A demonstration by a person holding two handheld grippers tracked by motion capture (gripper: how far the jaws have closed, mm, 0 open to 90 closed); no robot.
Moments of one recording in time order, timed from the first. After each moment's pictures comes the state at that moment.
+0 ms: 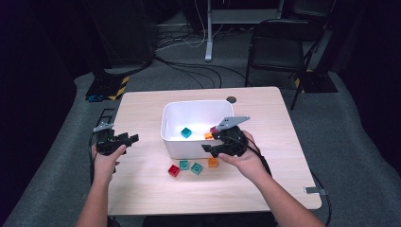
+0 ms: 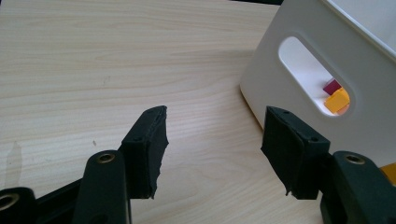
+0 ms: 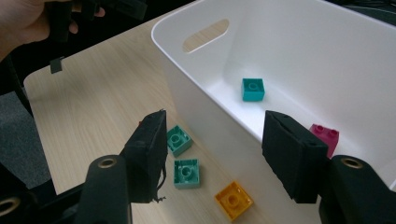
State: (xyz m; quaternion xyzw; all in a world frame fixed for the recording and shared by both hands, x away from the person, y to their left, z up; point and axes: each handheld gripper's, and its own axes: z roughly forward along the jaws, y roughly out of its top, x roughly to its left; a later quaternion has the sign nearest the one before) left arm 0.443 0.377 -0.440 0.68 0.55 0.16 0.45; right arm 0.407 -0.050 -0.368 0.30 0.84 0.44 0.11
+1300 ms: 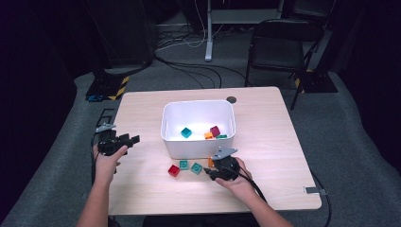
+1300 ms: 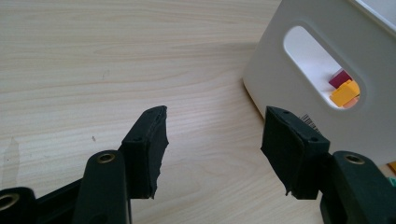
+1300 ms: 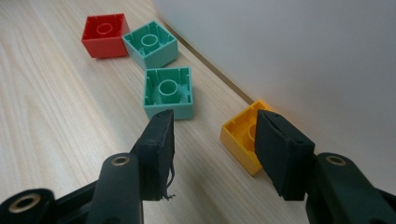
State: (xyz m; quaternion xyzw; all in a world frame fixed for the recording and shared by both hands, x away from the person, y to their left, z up) left arm 0.445 0.374 -0.445 0.69 0.55 0.16 0.44; right arm 0.399 -0.039 -0.498 0.30 0.86 0.38 0.14
